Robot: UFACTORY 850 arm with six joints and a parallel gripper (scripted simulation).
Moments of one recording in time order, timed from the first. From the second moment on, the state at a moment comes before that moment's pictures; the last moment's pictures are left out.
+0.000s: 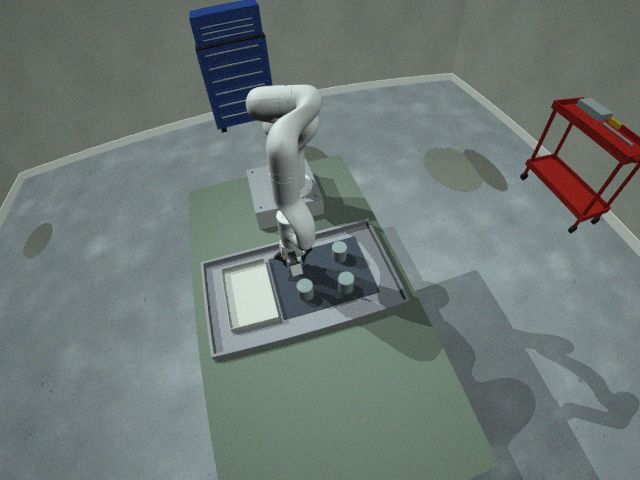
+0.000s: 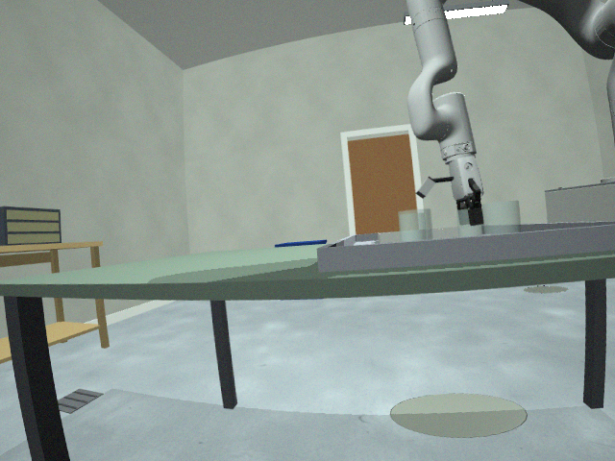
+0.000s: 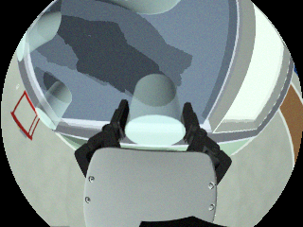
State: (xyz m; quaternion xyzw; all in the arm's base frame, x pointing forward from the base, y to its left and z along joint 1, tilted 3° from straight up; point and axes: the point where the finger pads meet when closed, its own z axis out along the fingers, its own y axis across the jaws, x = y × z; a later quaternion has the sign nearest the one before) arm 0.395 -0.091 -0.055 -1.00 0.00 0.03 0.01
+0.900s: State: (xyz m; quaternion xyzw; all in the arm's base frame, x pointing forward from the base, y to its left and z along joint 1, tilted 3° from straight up) arm 0.395 -0.091 -0.055 -1.00 0.00 0.03 0.02
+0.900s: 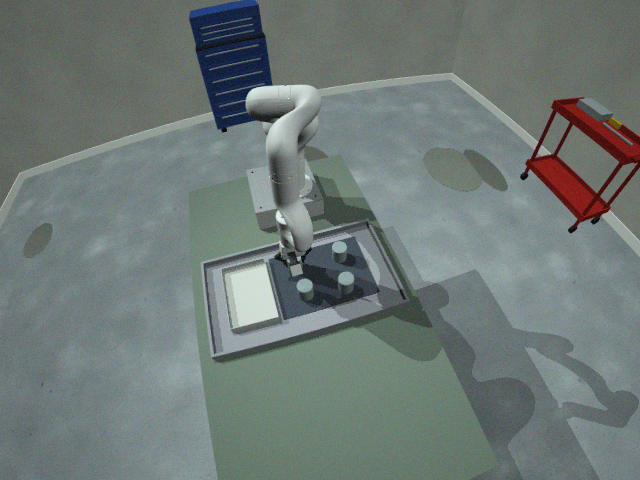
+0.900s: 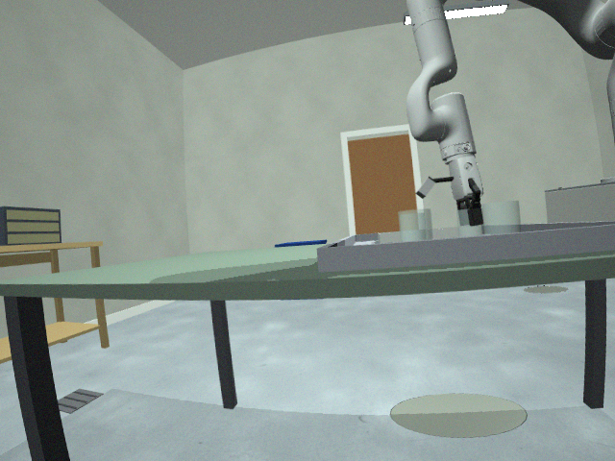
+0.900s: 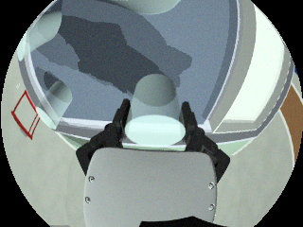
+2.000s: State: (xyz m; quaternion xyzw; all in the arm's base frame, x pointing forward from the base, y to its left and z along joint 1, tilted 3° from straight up) arm 0.395 -0.091 -0.055 -1.00 0.00 0.03 0.02
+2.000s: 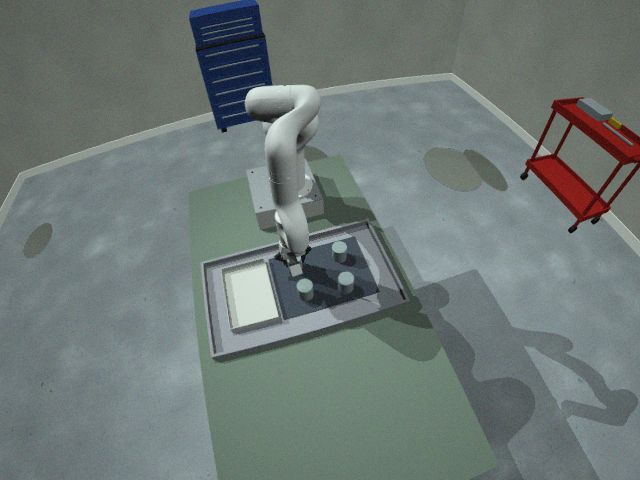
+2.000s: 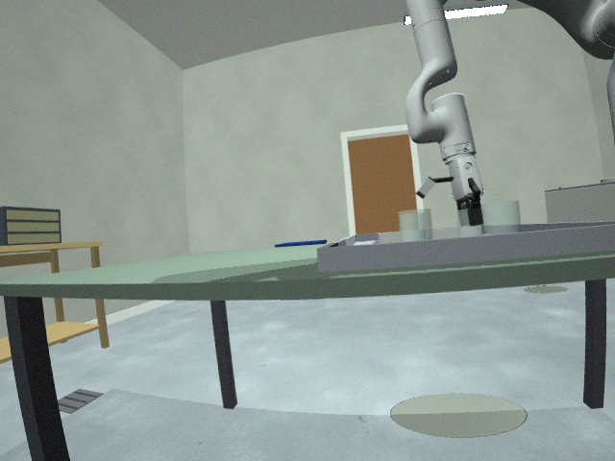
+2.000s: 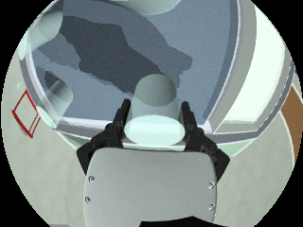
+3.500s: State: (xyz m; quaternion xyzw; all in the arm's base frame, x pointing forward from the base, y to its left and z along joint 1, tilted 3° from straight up) arm 0.395 -0.091 -0.055 -1.00 0.00 0.02 0.03
